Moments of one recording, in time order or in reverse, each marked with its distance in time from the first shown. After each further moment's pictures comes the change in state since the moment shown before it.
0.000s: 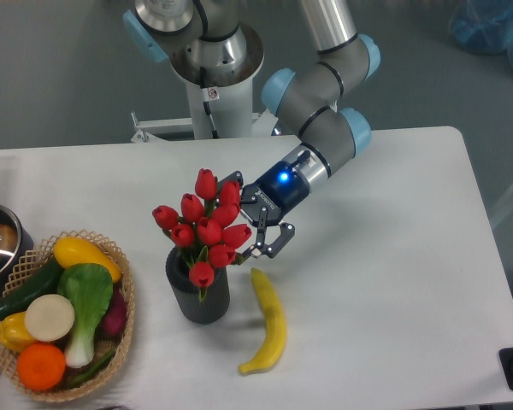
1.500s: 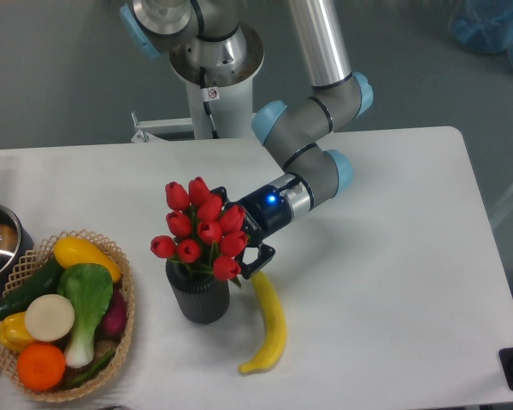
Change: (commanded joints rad) arm -0.103 -0.169 0.091 0.005 -0.354 0.018
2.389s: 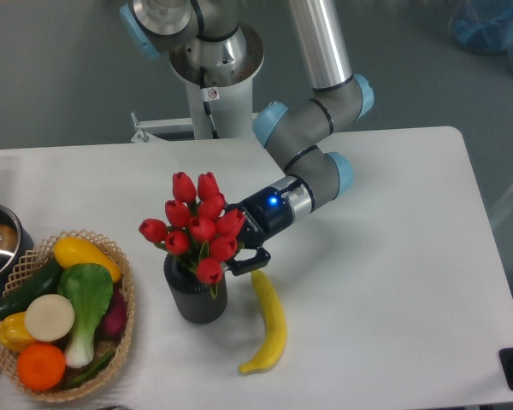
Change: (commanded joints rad) arm -0.008 -0.014 0.006 -0.002 -0.060 0.000
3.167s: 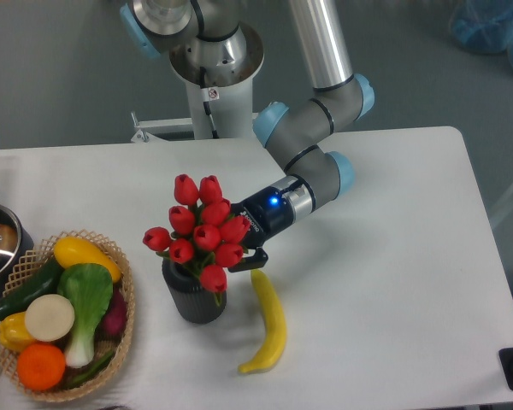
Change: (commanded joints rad) arm 0.002 0.000 0.005 0.002 0.000 -0.017
